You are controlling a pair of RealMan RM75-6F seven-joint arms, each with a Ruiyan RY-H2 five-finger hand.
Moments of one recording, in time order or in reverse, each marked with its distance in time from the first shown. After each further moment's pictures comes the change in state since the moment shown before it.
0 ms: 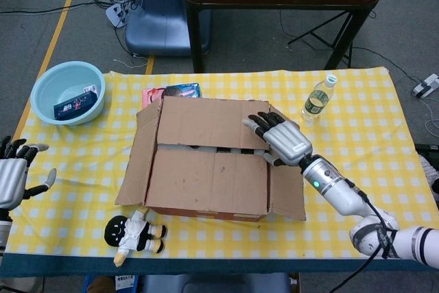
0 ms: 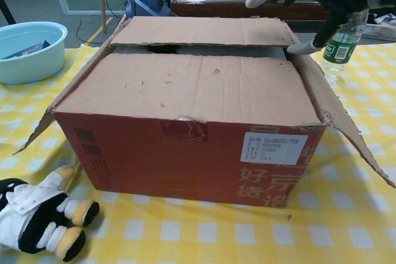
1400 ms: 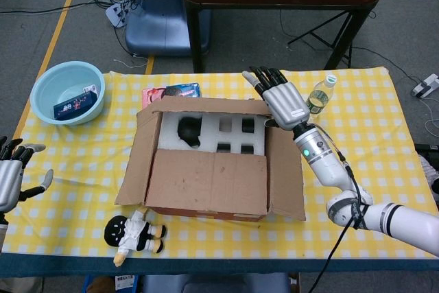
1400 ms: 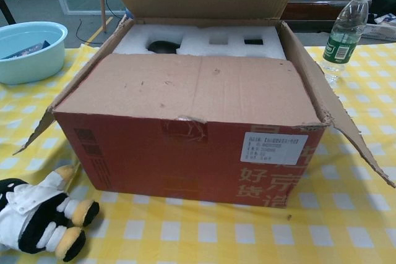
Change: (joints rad) left arm 0.054 -0.001 -0.035 0.016 0.058 0.005 -0.046; right arm 0.108 -0.147 0.085 0.254 0.081 0.168 0.032
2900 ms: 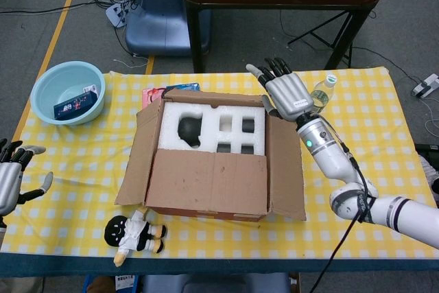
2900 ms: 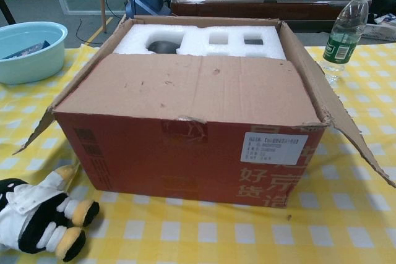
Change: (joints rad) left arm 0.026 0.023 -0.009 -0.029 0.024 -0.014 -0.008; right arm 0.027 0.117 0.002 -0.094 0.125 -0.085 -0.088
